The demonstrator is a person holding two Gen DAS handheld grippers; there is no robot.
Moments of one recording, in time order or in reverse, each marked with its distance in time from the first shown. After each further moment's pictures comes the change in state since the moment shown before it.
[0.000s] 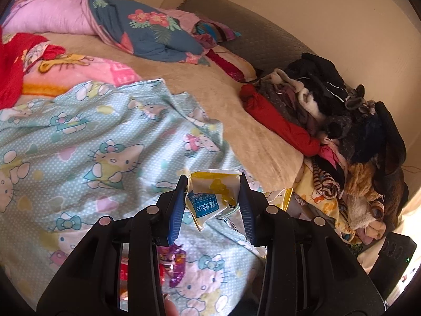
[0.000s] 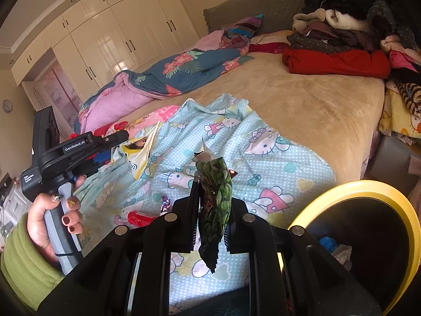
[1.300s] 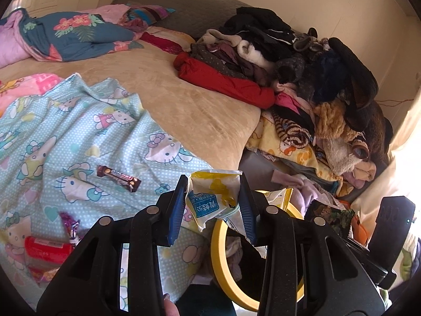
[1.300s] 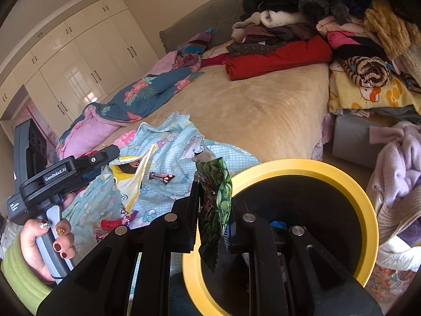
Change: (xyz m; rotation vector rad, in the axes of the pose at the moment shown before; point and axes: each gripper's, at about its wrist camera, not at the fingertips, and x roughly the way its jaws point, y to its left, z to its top) left arm 0.036 -0.130 -0.065 0.264 0.122 -0.142; right arm -0.083 -0.097 -0.038 0.183 -0.097 -0.134
